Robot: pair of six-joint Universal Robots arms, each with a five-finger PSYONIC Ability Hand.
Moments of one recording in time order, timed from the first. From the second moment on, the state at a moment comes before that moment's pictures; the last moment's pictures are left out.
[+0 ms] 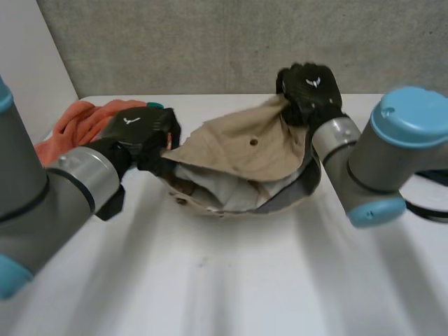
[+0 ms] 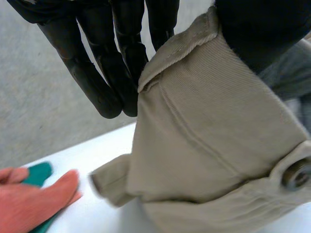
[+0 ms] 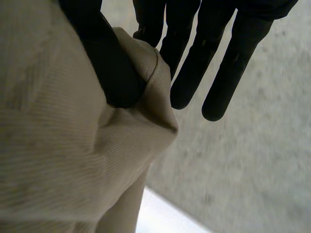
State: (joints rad) left arm 4.22 -1.73 -1.50 3.06 -1.47 3.12; right arm 2.05 -1.00 1.22 -0.40 1.47 3.03; left_hand 1.14 1.19 1.18 1.20 0.98; right_hand 1.12 1.16 1.18 1.19 1.01
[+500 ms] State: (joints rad) left arm 3.73 -1.94 -1.54 3.39 -1.75 3.12; right arm 1.99 -0.88 1.07 -0.31 1.35 3.06; left_hand 0.25 0.21 0.21 0.20 0.05; right_hand 0.22 0.21 0.20 0.21 0.04
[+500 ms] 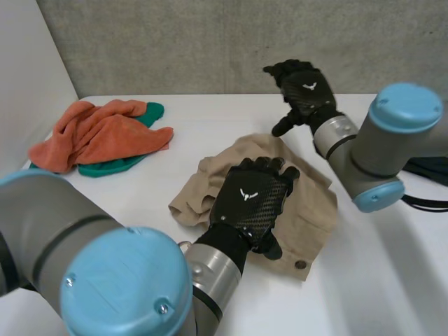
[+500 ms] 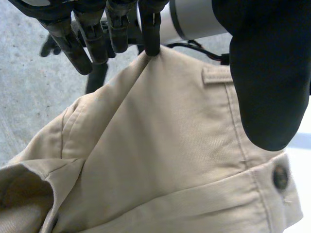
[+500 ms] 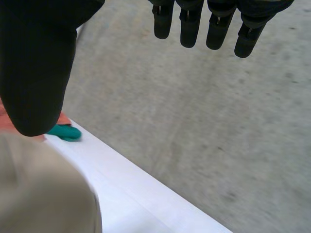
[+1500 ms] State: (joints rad) left arm 4.19 -2.30 -1.15 2.94 -1.34 3.59; right arm 2.19 -1.19 1.61 0.18 1.81 3.44; left_hand 1.05 1.07 1.07 1.08 0.90; right_hand 1.06 1.16 1.15 1.15 0.96
